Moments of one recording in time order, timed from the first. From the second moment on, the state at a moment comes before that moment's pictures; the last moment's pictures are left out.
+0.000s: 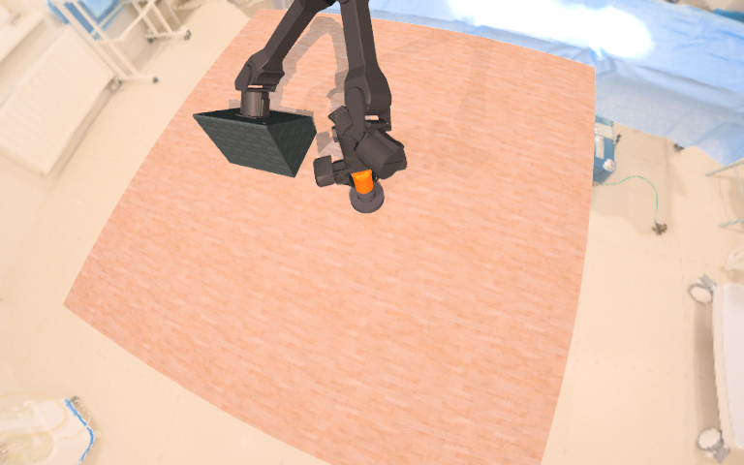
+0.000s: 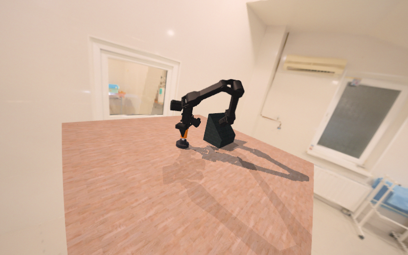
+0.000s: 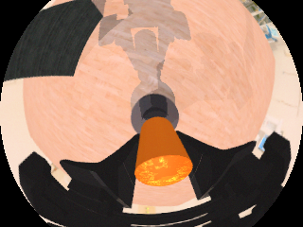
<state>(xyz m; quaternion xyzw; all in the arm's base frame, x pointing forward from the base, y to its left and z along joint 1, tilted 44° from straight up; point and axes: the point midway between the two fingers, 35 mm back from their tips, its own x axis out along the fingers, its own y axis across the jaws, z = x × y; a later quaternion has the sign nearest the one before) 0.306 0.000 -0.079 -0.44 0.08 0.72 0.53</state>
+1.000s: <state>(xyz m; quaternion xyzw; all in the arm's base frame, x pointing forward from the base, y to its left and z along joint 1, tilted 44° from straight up) 0.306 0.002 -0.081 -0.50 0.01 0.72 0.48</state>
